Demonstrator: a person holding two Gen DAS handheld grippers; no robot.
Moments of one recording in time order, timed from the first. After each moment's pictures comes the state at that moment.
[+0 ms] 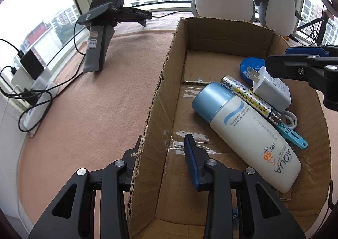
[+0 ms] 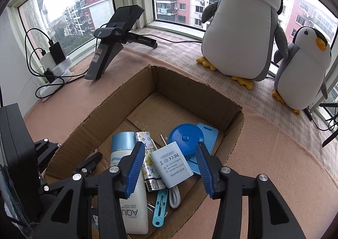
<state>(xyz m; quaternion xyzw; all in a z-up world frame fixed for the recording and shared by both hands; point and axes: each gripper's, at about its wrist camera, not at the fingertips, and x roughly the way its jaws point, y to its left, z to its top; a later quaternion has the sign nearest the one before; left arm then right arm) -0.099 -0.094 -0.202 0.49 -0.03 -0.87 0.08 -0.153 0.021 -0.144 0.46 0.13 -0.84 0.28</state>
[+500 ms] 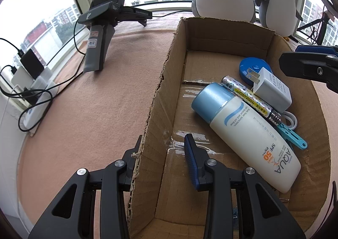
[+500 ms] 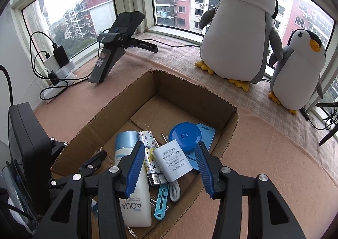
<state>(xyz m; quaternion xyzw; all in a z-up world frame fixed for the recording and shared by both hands) -0.101 -0.088 -0.201 0.49 -0.03 -0.87 0.08 -0.142 0.029 -0.133 0.45 0.13 -0.84 0.28</state>
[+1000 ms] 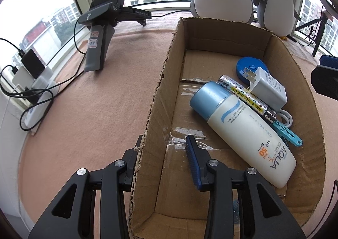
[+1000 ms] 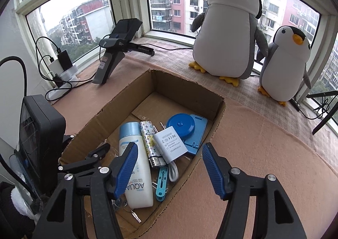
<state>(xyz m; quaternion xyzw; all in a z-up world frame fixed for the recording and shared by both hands) -0.108 -0.061 -0.195 0.49 -0.03 -0.87 0.08 -0.113 0.051 -0.118 0.44 0.11 -0.85 0.26</state>
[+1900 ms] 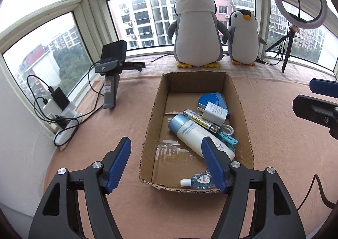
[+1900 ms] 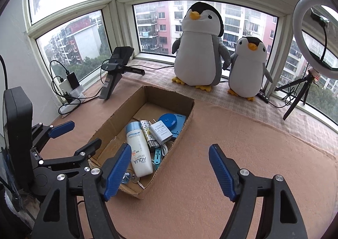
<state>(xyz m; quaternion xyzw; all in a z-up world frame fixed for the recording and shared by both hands) -0.026 -0.020 -0.083 0.40 -0.05 -0.91 0.05 -0.036 0.112 -0.050 0.40 0.07 -0.89 0.22</state>
